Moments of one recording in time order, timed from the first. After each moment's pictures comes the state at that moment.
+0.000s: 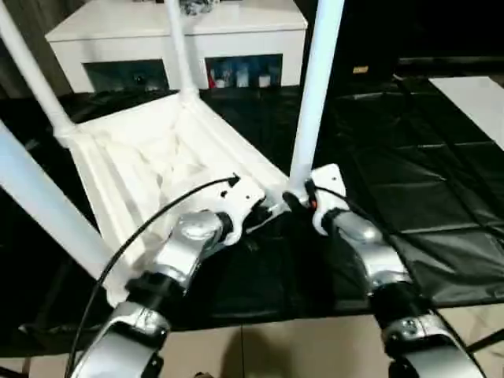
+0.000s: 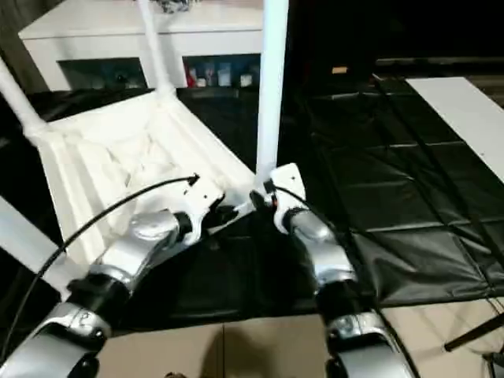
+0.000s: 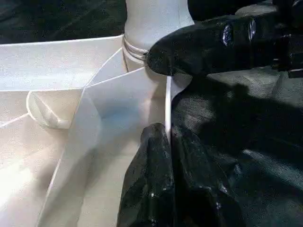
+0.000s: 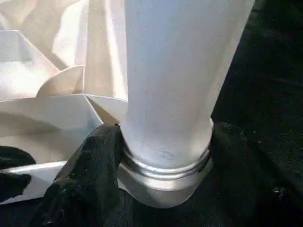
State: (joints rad) left arm -0.60 0.11 -0.23 0.63 0.07 0.17 -0.61; right arm -0.56 -0.08 0.08 0.61 -0.01 0.18 0.25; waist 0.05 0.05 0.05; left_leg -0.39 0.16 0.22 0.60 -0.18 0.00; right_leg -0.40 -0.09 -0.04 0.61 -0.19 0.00
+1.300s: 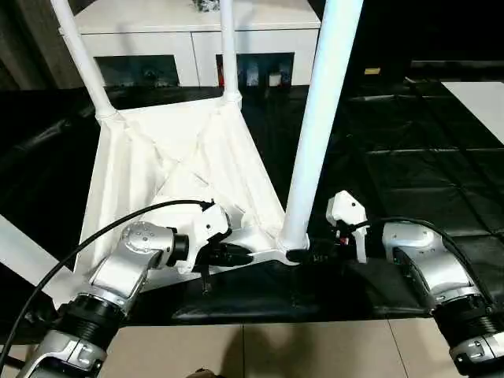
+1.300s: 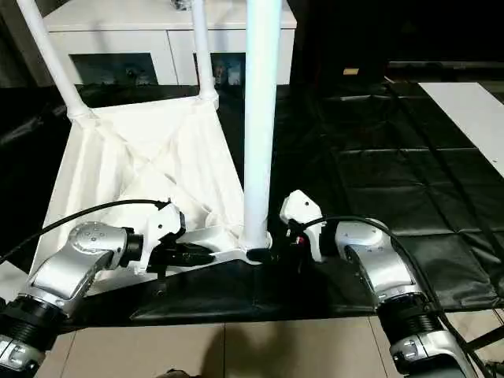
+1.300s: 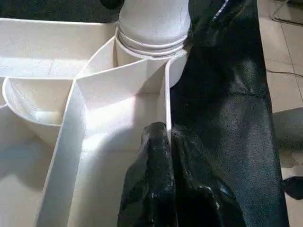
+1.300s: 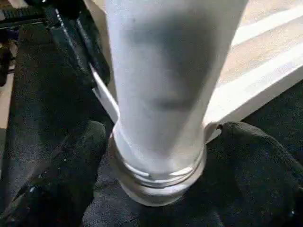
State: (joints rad) left arm -0.42 0.42 -0.29 0.31 -0.09 0.24 -1.16; right arm -0.43 -0.44 0.21 0.40 0.12 0.09 1.12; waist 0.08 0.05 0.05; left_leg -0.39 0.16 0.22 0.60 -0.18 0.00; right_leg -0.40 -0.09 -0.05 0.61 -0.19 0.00
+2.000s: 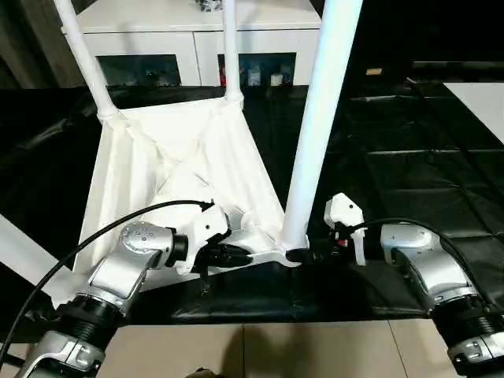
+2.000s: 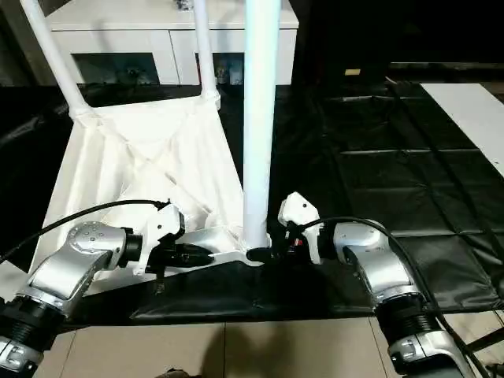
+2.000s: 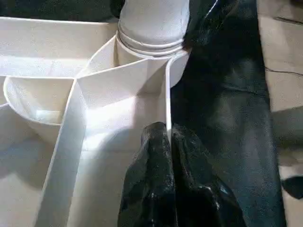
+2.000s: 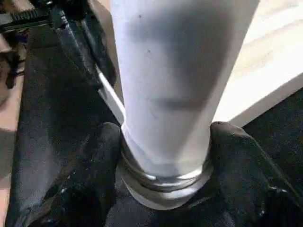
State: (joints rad) left arm -0.42 0.42 -0.28 0.31 -0.08 0.24 -1.13; right arm -0.43 -0.40 0.20 0.42 0.12 0.10 1.08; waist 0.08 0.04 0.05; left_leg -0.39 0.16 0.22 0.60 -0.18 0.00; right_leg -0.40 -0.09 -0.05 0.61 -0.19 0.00
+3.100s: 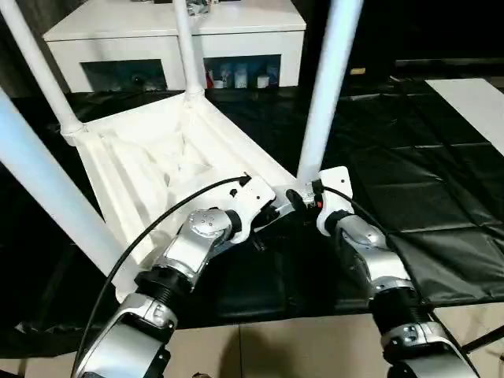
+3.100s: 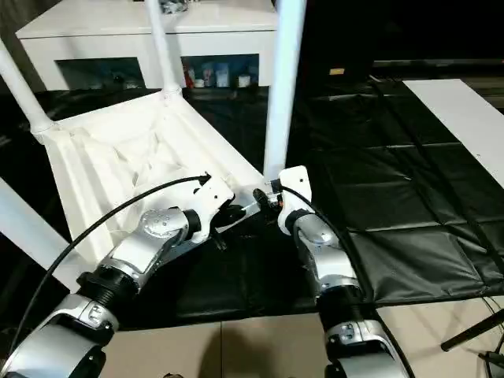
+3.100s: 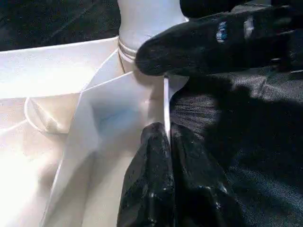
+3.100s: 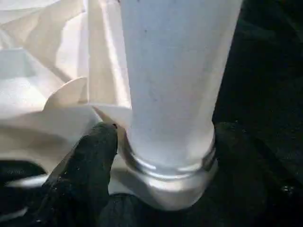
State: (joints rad) left arm -0.65 0.11 -0.27 0.69 0.07 0.14 -0.63; right arm -0.51 -0.10 0.02 0.57 0.04 0.16 0.30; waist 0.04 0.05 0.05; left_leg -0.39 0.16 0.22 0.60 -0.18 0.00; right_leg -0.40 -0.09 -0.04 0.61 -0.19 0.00
